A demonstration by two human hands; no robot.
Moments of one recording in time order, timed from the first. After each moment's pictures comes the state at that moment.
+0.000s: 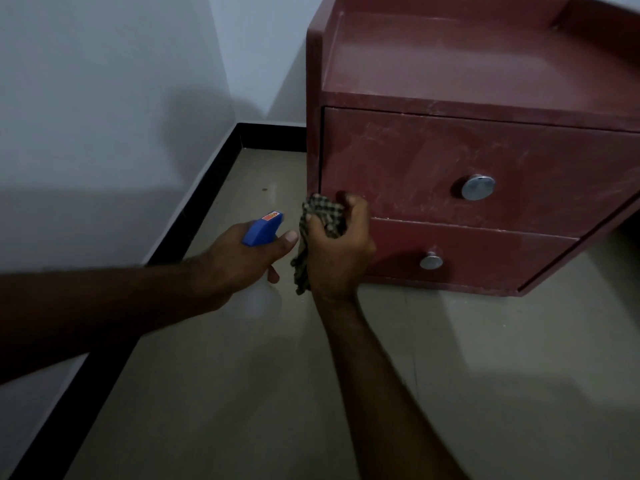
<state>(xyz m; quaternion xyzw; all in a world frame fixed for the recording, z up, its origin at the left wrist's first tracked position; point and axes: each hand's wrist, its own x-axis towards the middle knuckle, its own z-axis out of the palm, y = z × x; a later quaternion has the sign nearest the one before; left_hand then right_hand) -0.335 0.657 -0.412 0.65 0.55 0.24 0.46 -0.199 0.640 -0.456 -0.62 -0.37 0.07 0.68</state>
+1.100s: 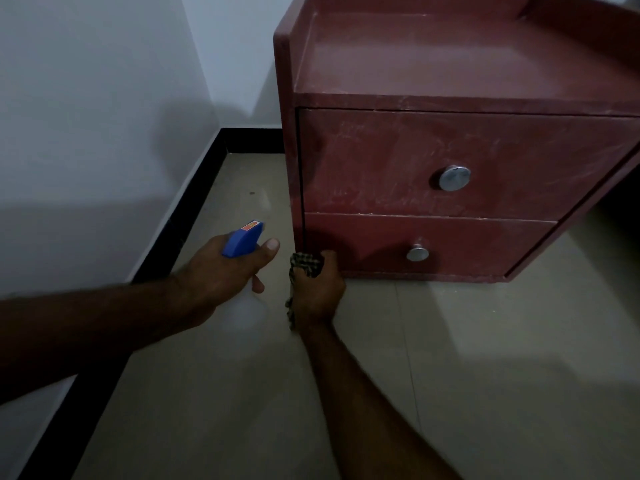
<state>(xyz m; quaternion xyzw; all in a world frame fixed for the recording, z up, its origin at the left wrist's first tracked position) -0.340 0.644 -0.411 0.63 0.57 0.23 0.47 -0.209 0.642 -0.551 -0.73 -0.29 0.21 0.59</state>
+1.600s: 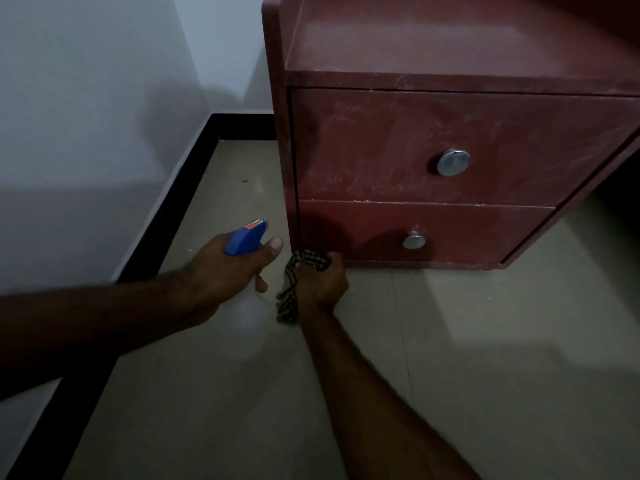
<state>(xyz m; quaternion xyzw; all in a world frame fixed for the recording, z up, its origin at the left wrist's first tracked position) -0.330 0.636 -0.418 0.64 0.58 0.20 0.47 -0.199 0.647 -0.576 -0.74 -0.18 0.26 0.59</state>
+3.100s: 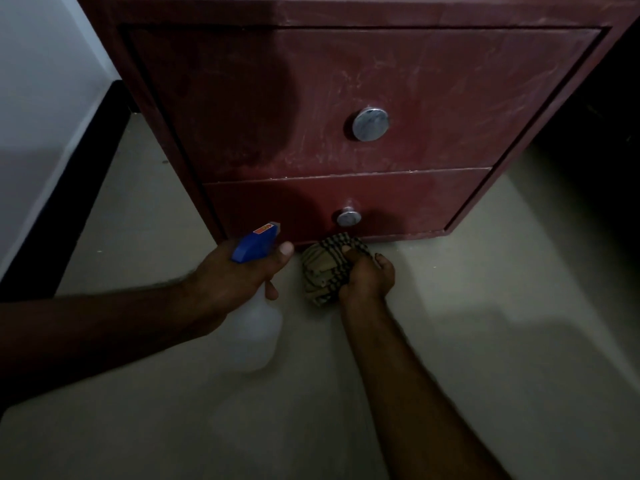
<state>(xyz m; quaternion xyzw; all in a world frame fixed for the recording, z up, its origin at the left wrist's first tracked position) -0.224 0.622 -0.464 0.64 0.50 0.17 0.56 -0.032 0.600 -0.595 -0.51 0.22 0.34 0.76</state>
